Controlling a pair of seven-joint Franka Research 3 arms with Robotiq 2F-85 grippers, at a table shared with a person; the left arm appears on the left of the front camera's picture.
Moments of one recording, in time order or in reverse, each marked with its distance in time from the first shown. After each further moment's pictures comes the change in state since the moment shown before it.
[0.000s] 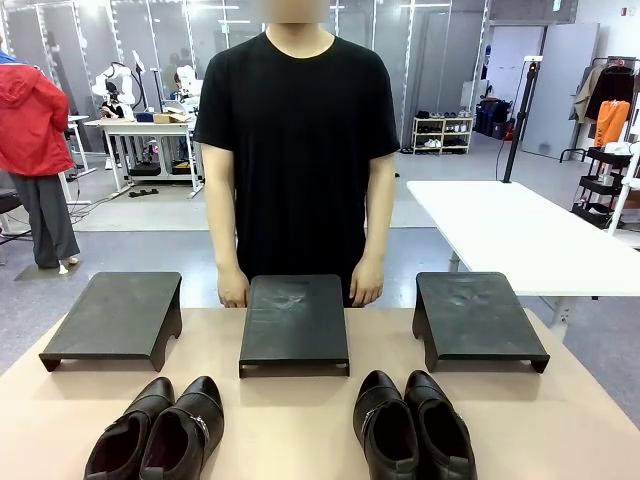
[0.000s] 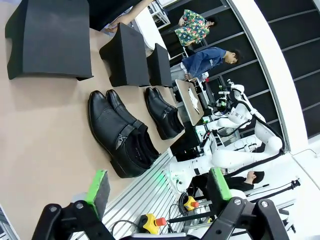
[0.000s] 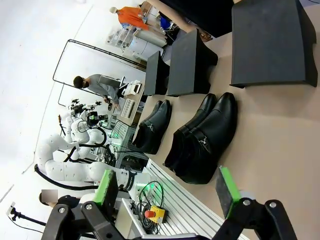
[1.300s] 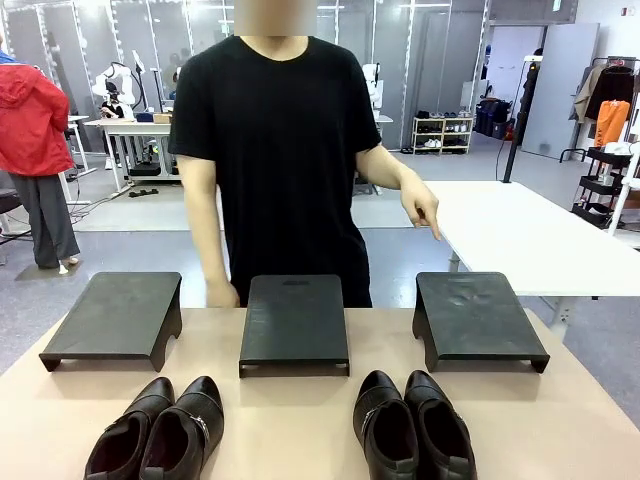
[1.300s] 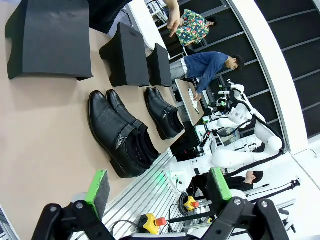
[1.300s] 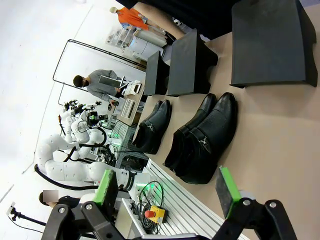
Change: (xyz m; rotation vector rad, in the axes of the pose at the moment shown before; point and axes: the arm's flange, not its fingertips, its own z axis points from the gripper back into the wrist) left arm 0.000 0.000 0.000 0.000 0.000 0.000; right arm 0.000 0.000 0.000 0.000 0.000 0.000
